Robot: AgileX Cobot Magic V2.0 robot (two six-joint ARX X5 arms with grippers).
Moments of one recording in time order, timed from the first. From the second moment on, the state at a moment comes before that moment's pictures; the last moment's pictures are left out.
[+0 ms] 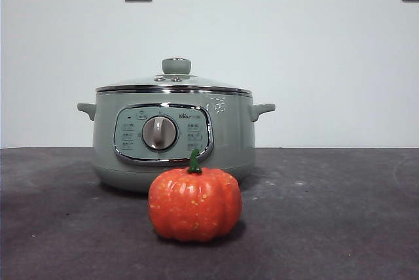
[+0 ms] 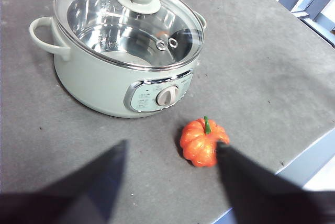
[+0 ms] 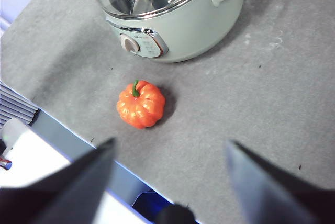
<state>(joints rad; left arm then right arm) 0.02 0.53 0.84 -0.90 0.63 0.06 0.14 0.72 0.99 -1.05 -0.55 -0.09</state>
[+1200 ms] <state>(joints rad) 0.02 0.53 0.84 -0.91 0.63 0.06 0.80 1.40 0.99 -0.58 -0.21 0.08</state>
